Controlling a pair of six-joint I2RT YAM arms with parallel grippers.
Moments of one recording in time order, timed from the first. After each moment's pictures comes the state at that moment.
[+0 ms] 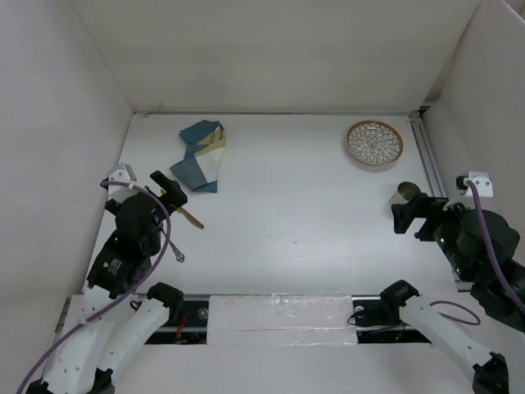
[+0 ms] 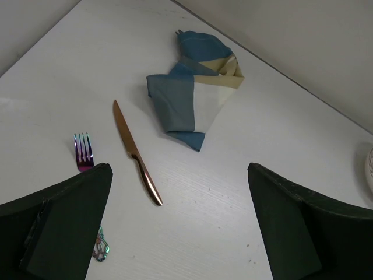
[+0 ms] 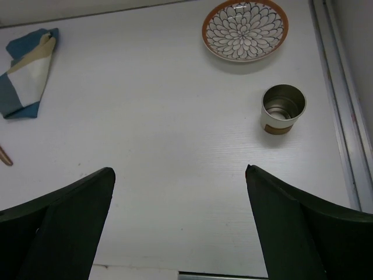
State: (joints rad) left arm -0.41 0.57 0.89 -0.67 -0.61 -0.61; right arm 0.51 0.53 1.27 -1.08 0.43 0.33
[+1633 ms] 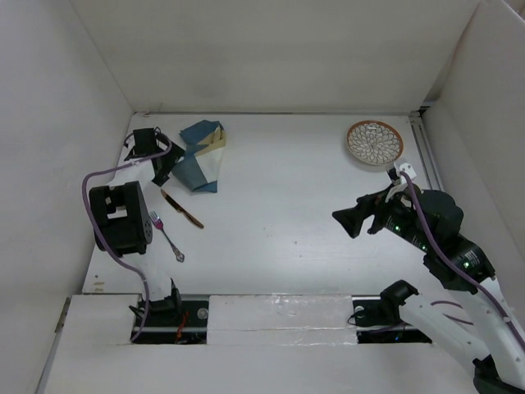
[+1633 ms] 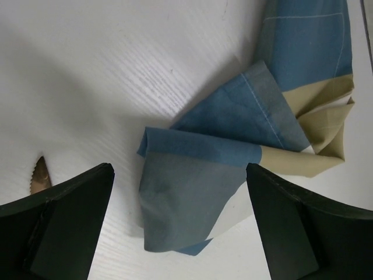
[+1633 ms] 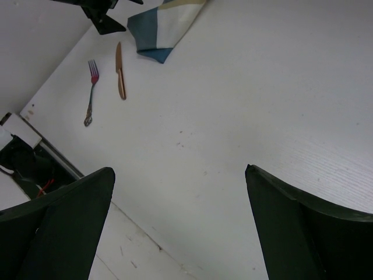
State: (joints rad) left arm 0.14 1.80 1.20 -0.23 0.03 -0.81; right arm 0.52 0.60 0.96 -0.62 -0.20 0.28
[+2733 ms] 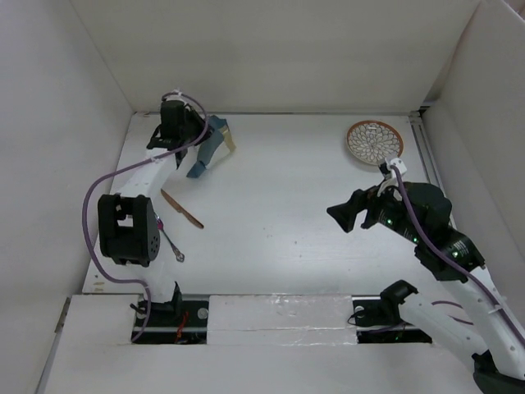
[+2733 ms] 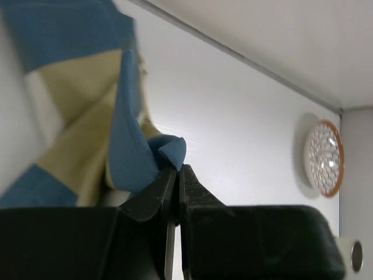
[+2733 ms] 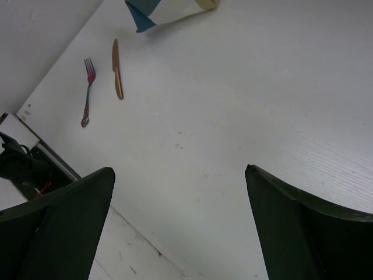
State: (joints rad) left arm -0.09 1.71 1.36 -0.11 0.17 -0.65; right arm 0.52 0.66 0.95 -0.57 -0.20 0.29
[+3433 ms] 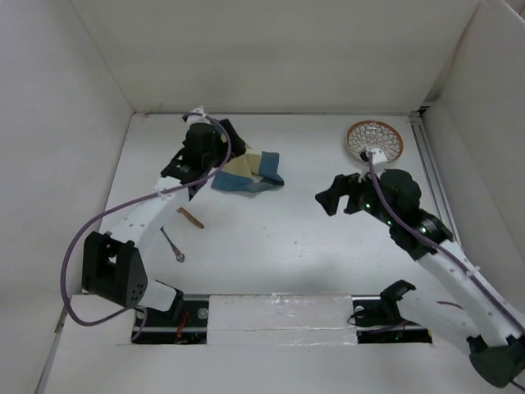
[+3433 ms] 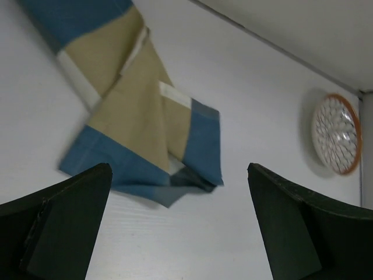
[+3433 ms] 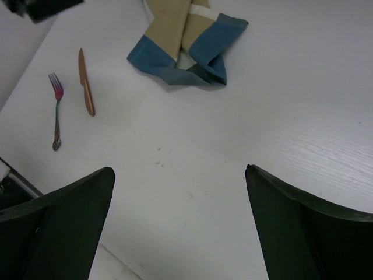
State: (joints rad) left arm -0.43 1.42 1.13 -0.18 -0.12 -0.66; right arm 0.52 0.80 0.87 -0.40 -0.11 0.33
